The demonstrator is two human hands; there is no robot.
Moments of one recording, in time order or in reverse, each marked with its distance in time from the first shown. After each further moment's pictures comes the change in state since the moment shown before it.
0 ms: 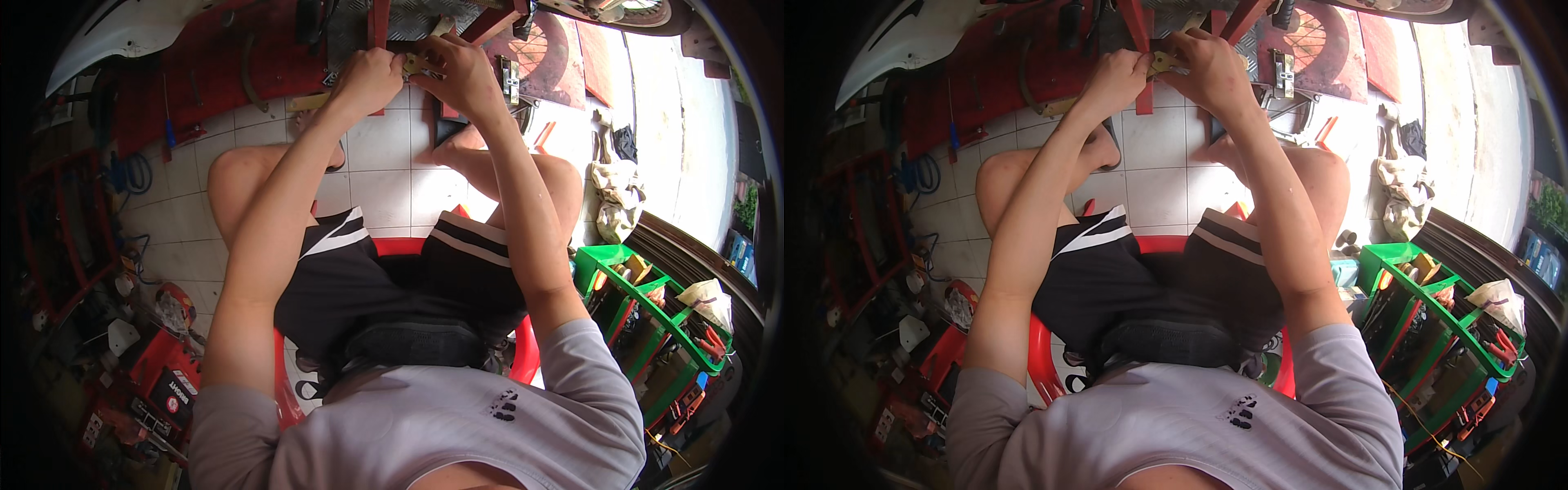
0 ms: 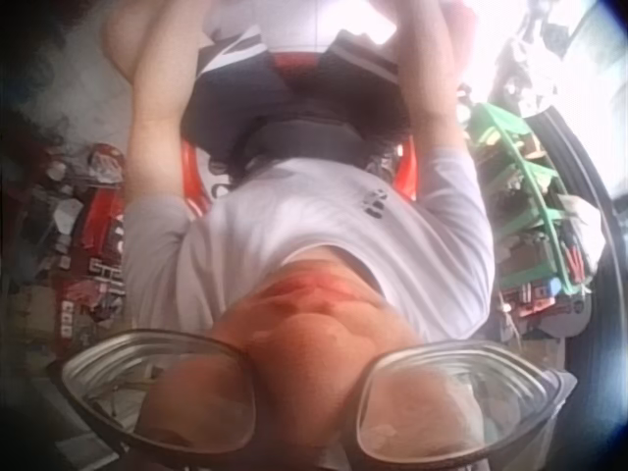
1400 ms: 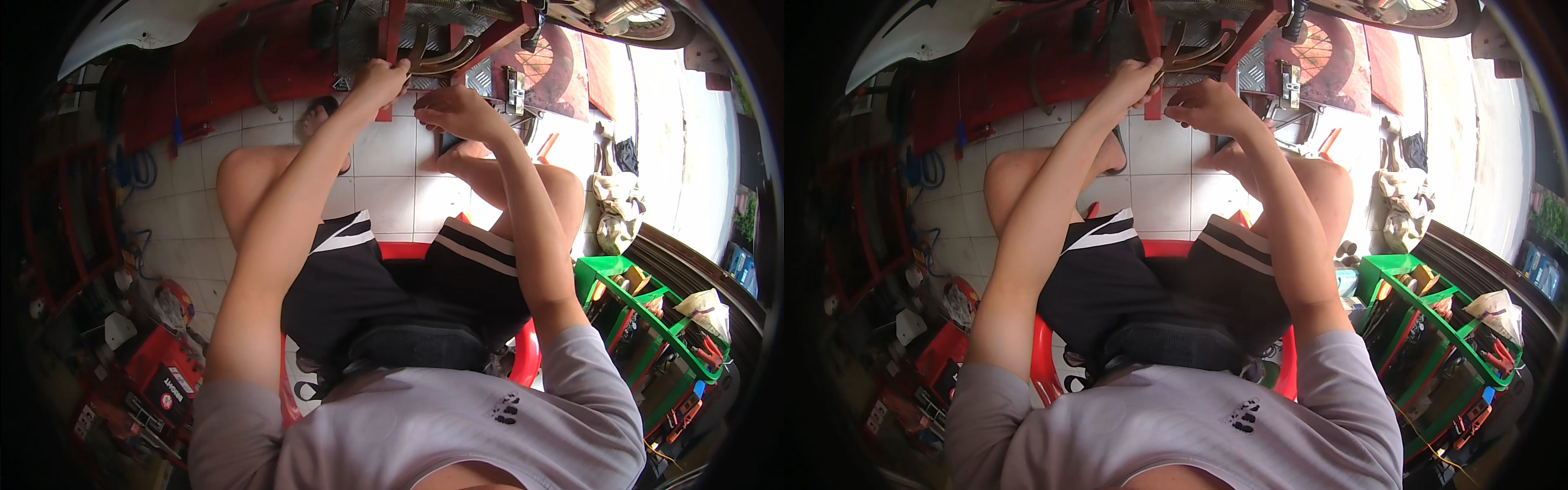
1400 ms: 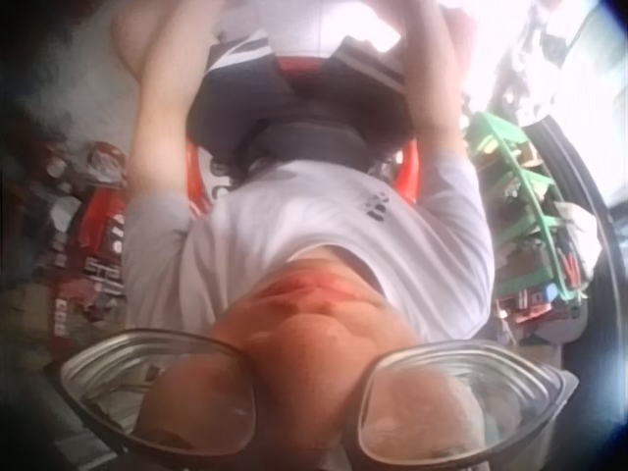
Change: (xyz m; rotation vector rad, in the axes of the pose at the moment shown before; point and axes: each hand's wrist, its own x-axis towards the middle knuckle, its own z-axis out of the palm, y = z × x) left_hand 0.005 -0.001 0.012 -0.648 -0.109 -0.458; right_hand -0.028 0.016 0.017 0.380 -0.471 0.445
